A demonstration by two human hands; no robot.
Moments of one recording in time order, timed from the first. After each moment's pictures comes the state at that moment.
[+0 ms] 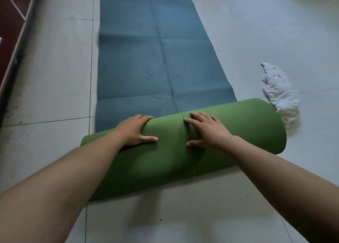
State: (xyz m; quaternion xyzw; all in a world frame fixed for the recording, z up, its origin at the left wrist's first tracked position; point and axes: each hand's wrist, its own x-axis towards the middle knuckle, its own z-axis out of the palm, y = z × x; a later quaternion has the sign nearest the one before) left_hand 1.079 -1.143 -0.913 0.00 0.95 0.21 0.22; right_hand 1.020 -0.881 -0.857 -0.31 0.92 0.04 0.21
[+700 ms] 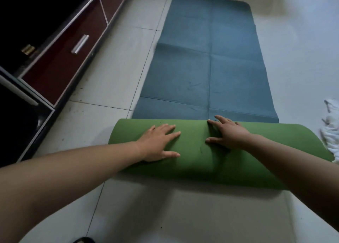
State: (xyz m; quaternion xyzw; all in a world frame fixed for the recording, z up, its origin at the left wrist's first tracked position) left_hand 1.128 -1.117 -0.889 0.01 0.98 0.10 0.19; right_hand 0.952 -0.914 -0.867 -0.37 0.88 0.08 0.27
